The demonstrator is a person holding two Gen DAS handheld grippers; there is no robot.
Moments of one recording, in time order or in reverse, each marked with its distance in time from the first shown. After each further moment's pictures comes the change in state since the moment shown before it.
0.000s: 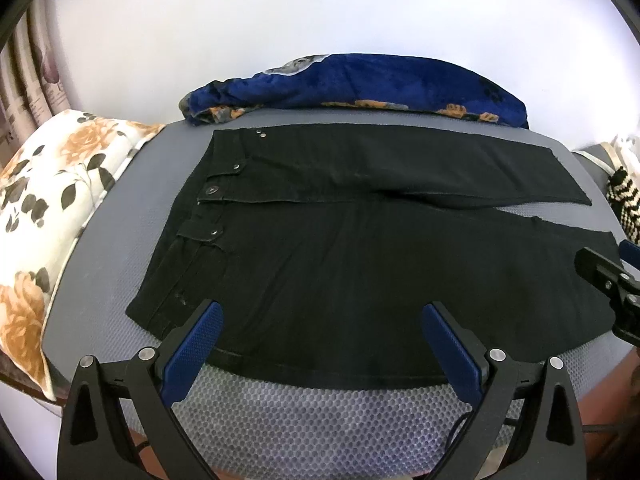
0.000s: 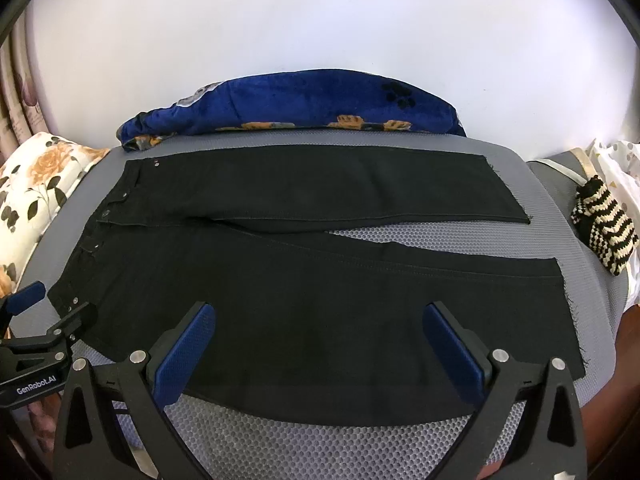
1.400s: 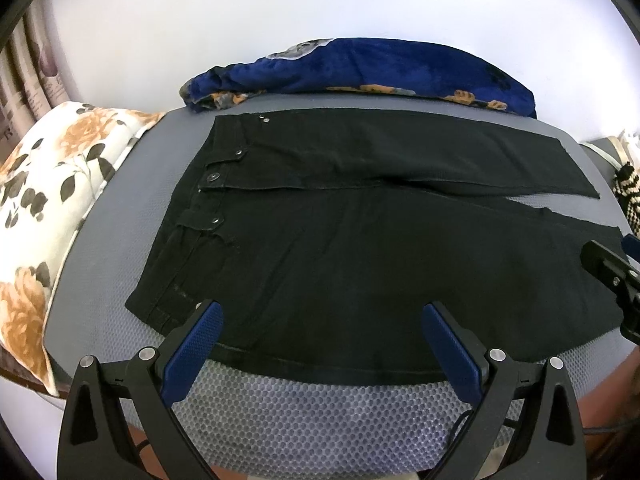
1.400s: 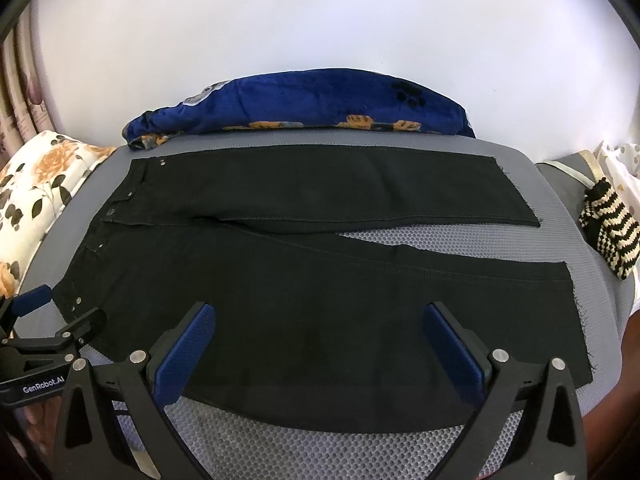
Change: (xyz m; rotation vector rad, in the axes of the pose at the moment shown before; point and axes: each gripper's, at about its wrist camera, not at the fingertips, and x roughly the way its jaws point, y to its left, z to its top) left arm 0.012 0.001 0.001 -0.004 0.056 0.020; right arm 0.006 0.003 0.003 -0.010 0.005 0.027
